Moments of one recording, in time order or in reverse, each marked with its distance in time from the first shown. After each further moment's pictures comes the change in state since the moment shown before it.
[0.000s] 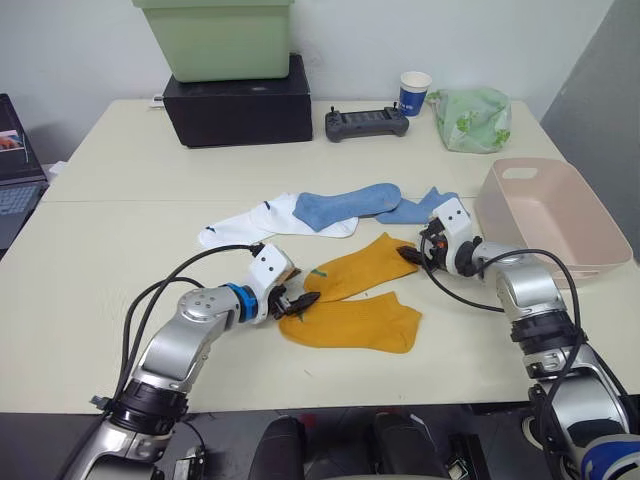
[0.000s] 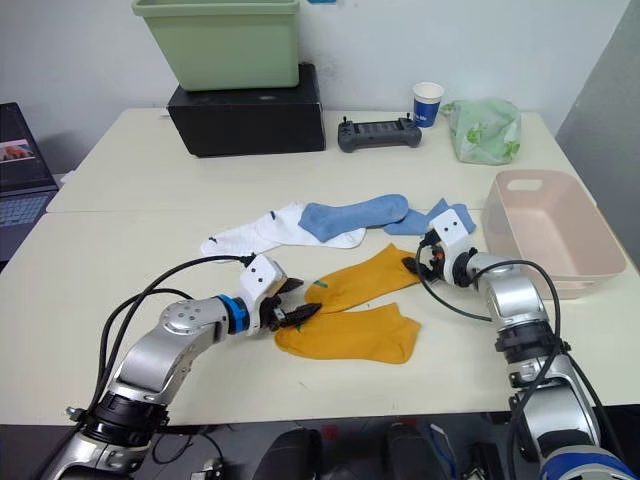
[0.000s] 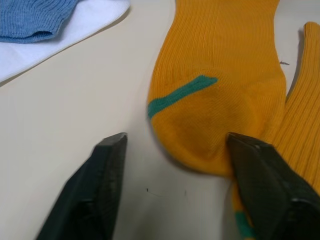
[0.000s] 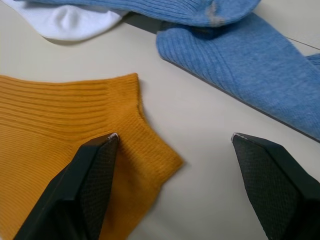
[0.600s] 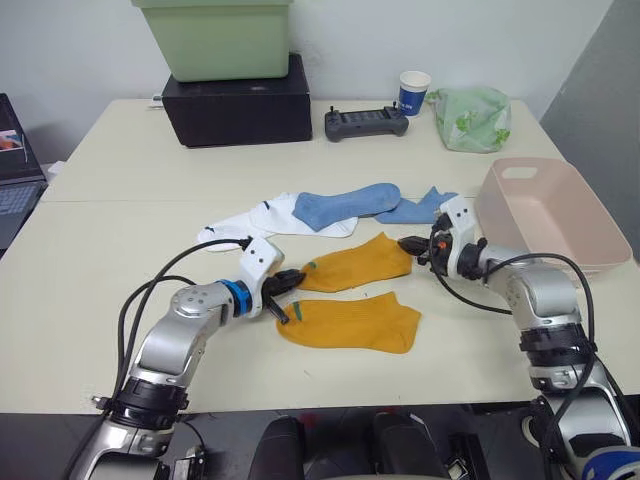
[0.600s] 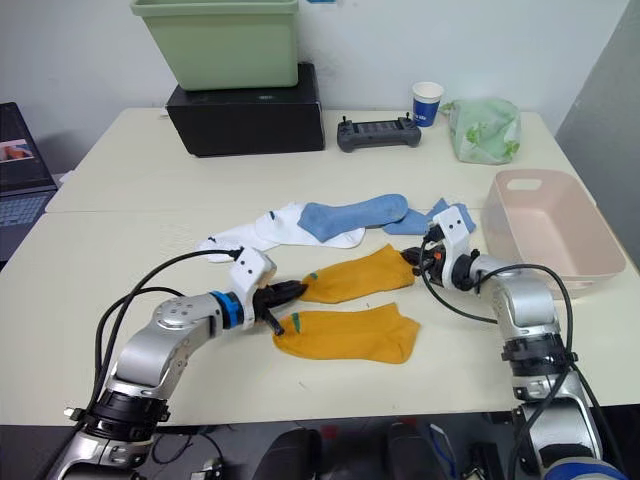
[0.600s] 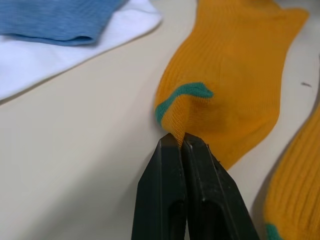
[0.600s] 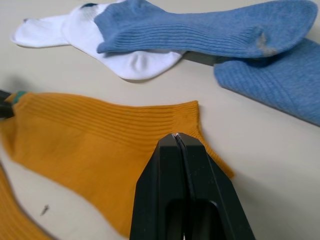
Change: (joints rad) left arm -0.008 -0.018 0.113 0.026 -0.055 0.043 0.002; right arm 0.091 -0.002 -0.086 -0.312 0.162 0.248 0.005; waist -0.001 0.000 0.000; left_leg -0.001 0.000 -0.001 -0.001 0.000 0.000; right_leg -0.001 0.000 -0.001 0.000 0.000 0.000
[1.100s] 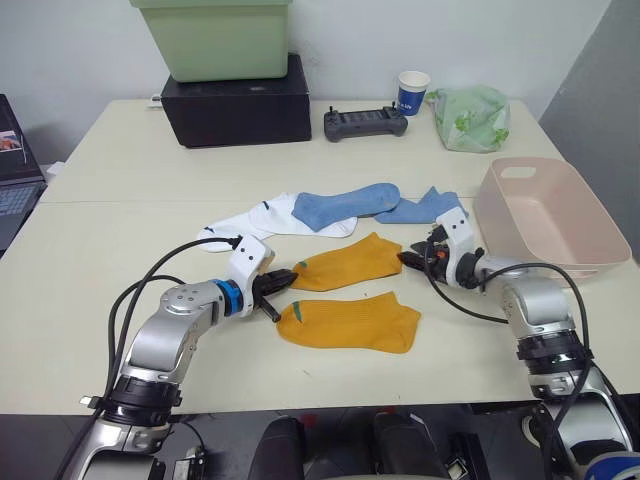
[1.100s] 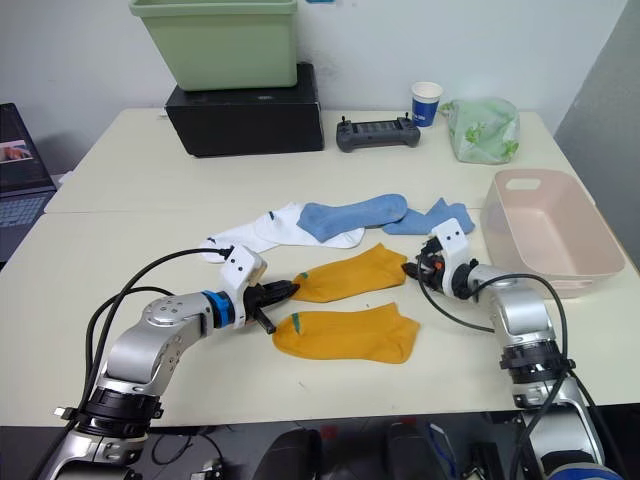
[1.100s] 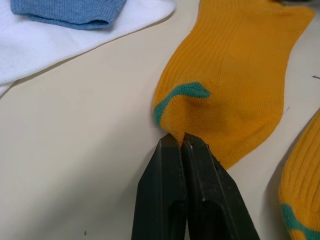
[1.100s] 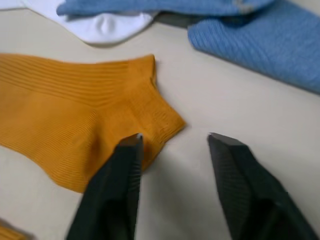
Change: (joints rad) left arm -0.005 0.018 -0.006 0.028 0.008 0.003 -0.036; right arm -0.003 0.018 0.073 0.152 -0.094 -0.141 -0.048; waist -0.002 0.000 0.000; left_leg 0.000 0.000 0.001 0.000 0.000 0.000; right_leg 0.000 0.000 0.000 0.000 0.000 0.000
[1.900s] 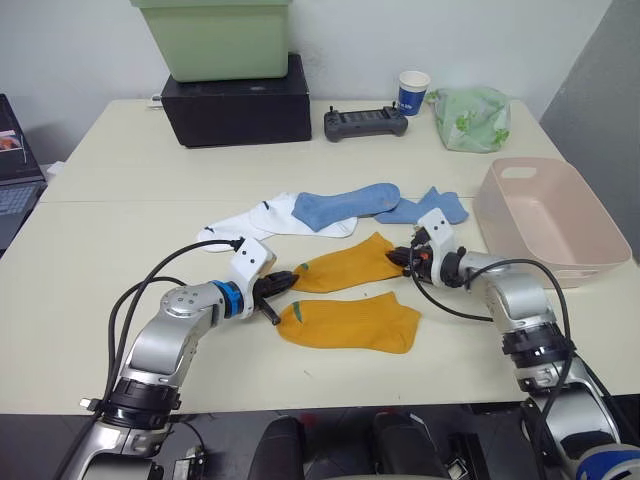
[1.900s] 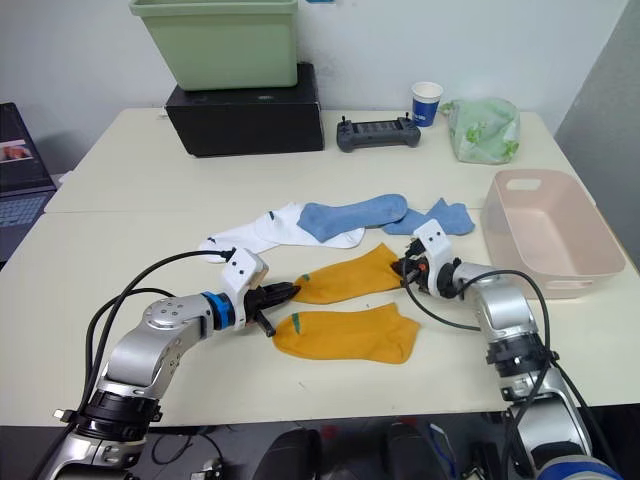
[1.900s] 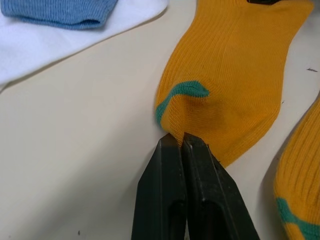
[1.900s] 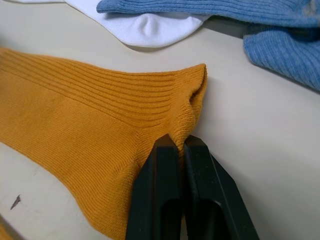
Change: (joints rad) left arm 0.010 0.013 -0.007 -0.002 0.010 -0.052 -0.020; right arm 0.002 0.015 0.018 -0.024 0.015 0.016 0.072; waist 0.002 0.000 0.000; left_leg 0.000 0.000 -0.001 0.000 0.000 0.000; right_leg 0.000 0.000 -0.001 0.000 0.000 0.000
